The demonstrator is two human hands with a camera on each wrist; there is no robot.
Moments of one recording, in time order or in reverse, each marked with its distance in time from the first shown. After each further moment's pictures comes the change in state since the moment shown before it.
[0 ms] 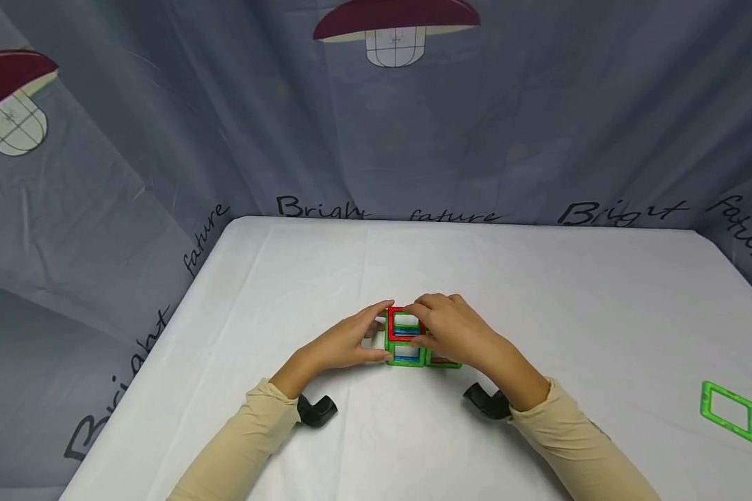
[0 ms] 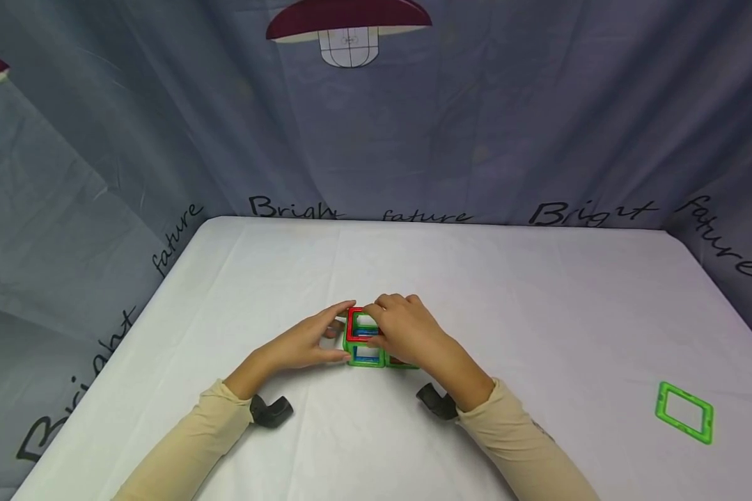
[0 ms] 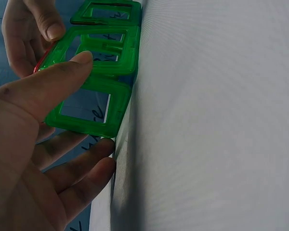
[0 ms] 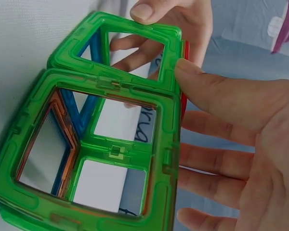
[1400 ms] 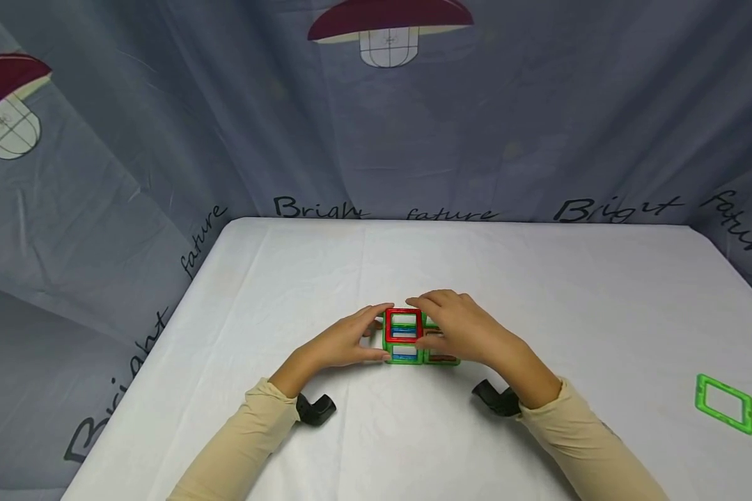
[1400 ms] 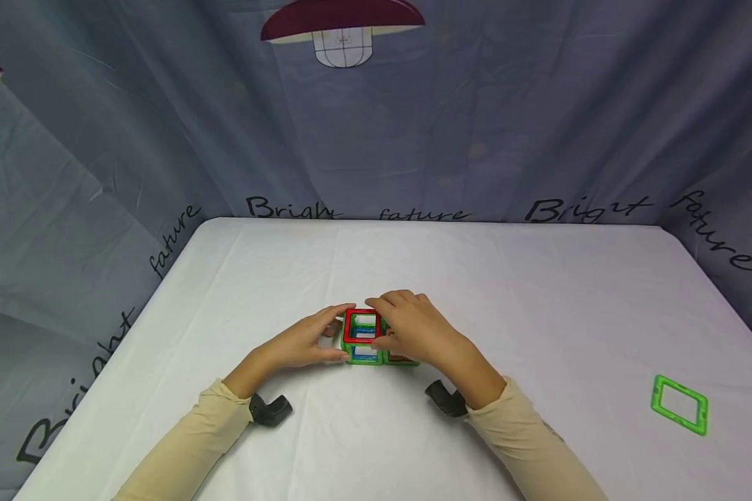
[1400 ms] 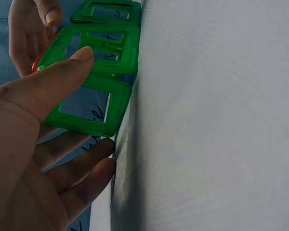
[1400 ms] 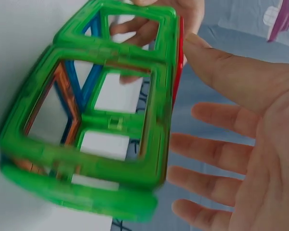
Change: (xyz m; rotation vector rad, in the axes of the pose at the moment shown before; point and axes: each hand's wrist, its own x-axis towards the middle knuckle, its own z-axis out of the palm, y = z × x) left_hand 0.001 0.003 0.000 0.038 0.000 0.017; right_hand -0.012 0.011 -0.006 0.145 -0.033 0.043
